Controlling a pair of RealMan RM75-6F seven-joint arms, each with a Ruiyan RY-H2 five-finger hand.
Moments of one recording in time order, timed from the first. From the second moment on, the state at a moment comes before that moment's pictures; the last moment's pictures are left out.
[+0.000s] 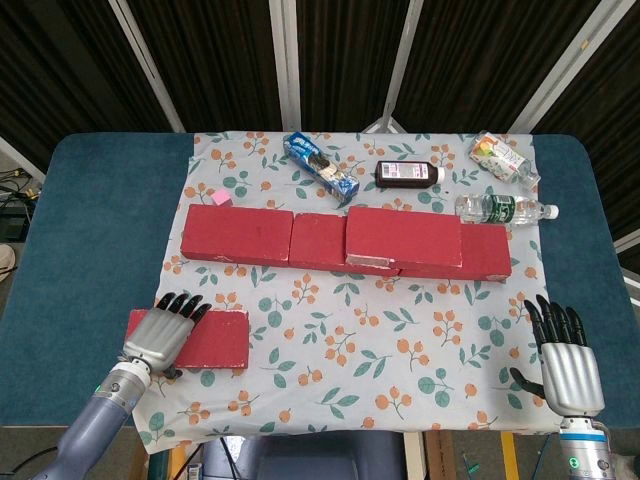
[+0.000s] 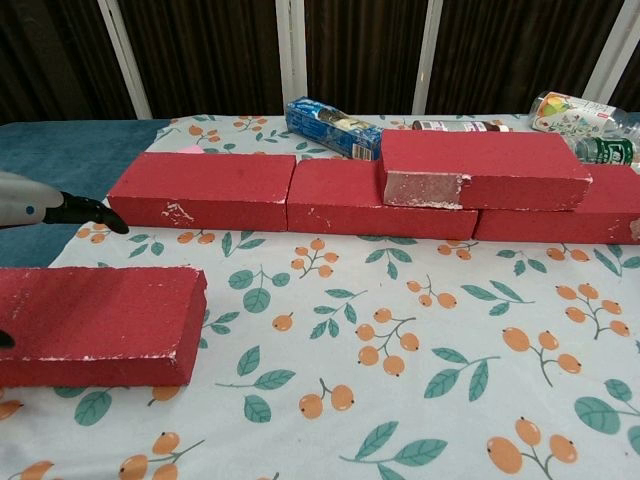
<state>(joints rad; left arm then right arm) -0.68 -1.14 -0.09 -2.31 0.57 1.18 1.08 0.09 -1.21 -0.02 -1.76 -1.43 1.54 -0.30</state>
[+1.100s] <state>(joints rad) -0.67 -1.27 0.05 -2.14 0.69 1.27 0.94 0.08 -1.23 0.01 -1.76 -1.42 1.48 -0.32</state>
